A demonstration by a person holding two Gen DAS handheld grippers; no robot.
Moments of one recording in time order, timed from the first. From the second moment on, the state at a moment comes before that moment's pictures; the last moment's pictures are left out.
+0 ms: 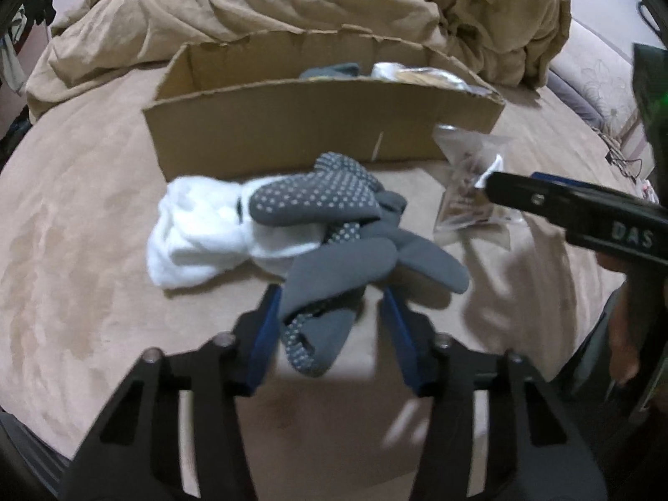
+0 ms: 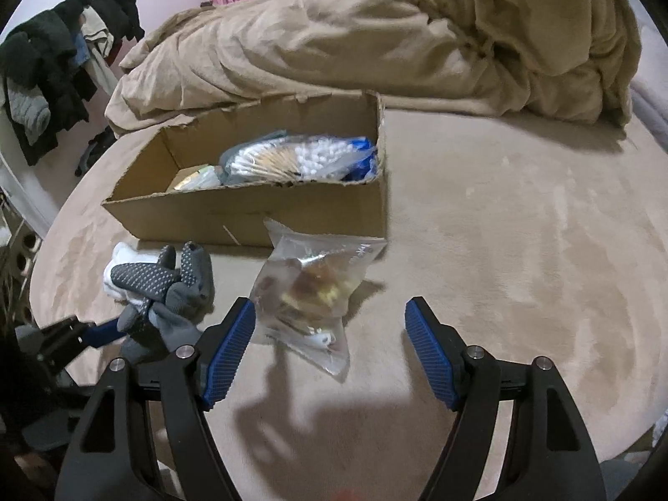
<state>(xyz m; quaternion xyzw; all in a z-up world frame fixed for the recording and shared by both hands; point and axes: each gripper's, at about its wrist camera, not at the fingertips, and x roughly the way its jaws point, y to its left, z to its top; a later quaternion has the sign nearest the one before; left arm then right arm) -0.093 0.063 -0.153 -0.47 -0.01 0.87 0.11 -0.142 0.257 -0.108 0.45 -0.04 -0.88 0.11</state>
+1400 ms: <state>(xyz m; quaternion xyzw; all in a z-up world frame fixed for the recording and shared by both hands) -0.021 0.022 -0.048 -0.40 -0.06 0.91 0.12 -0.062 0.229 -0.022 0.42 -0.02 -0.89 0.18</state>
